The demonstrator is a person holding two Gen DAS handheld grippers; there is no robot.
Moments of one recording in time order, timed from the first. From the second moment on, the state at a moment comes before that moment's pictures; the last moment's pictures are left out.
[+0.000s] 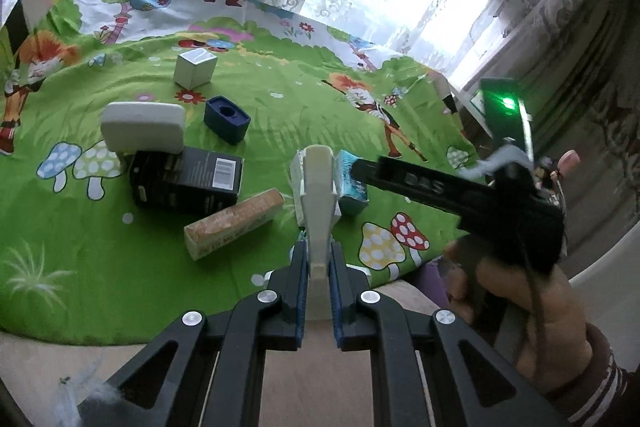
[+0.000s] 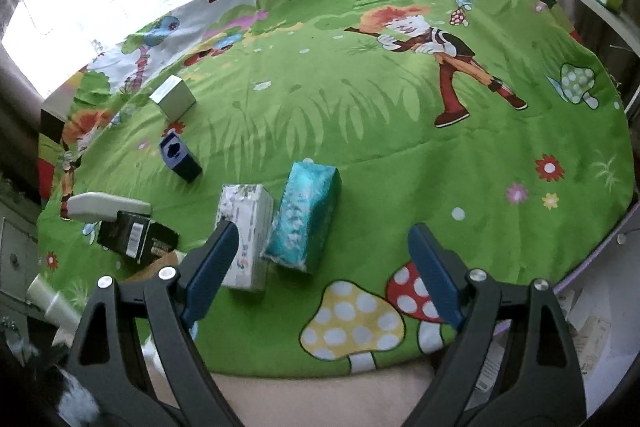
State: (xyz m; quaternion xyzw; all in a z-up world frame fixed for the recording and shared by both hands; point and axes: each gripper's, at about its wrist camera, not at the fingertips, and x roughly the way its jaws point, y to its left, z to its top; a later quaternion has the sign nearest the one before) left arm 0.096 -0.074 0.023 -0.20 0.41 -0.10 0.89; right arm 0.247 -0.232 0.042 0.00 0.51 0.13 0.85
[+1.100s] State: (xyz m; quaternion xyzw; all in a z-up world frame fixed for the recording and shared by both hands) left arm 0.087 -0.082 0.032 -0.22 0.40 -0.11 0.89; right arm 0.212 -0.262 0.052 -0.01 0.49 0.14 0.86
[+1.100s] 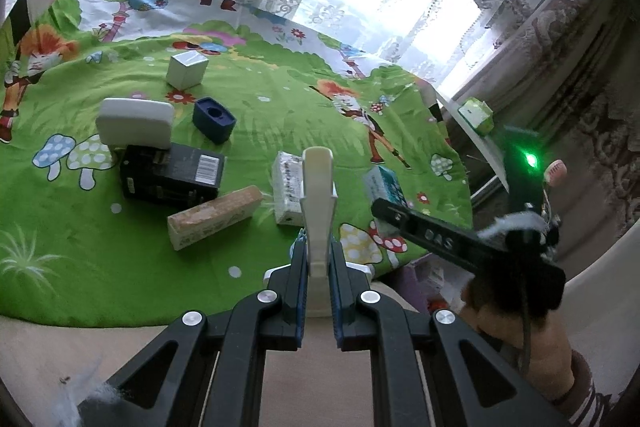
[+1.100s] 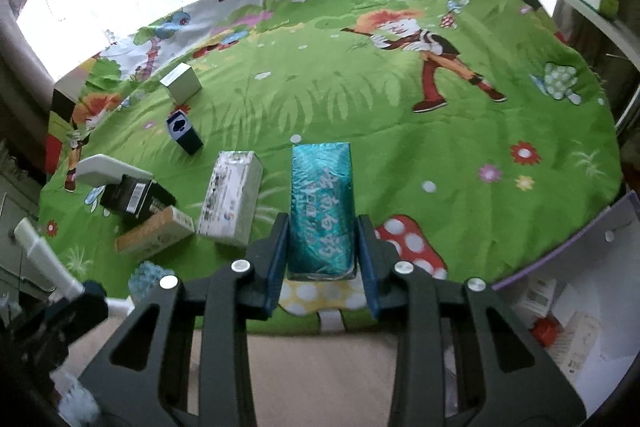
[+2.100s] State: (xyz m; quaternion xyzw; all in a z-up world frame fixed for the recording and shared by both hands) left arm 0.079 -0.208 0.052 -0.13 0.41 -0.22 0.87; right arm 0.146 -0.392 0.073 0.03 0.48 0.08 0.87
